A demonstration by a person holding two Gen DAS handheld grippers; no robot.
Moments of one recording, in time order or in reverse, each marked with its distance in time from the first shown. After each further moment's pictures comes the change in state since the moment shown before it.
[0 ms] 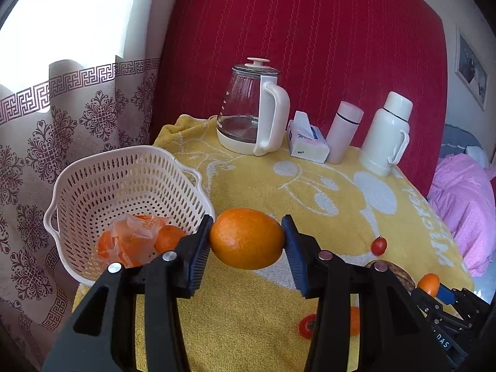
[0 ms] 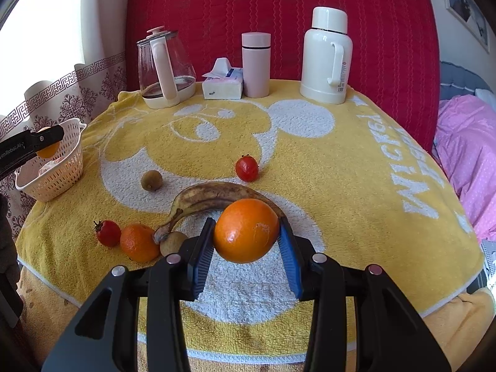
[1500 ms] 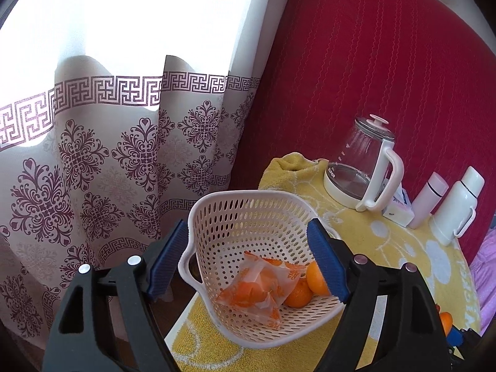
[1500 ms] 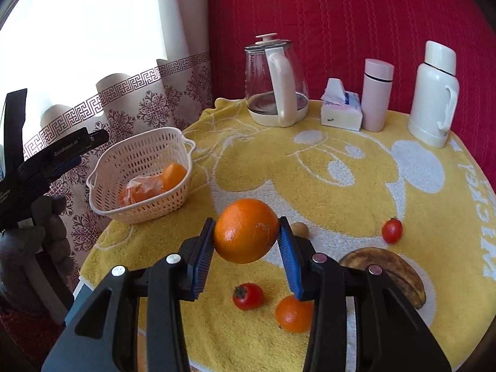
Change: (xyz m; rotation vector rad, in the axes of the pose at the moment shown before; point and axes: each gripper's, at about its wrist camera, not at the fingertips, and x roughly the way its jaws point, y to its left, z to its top) left arm -0.024 0.119 0.032 -0.240 -0.110 0.298; right arm 0.010 0.125 0.052 -0.142 -0.017 0.356
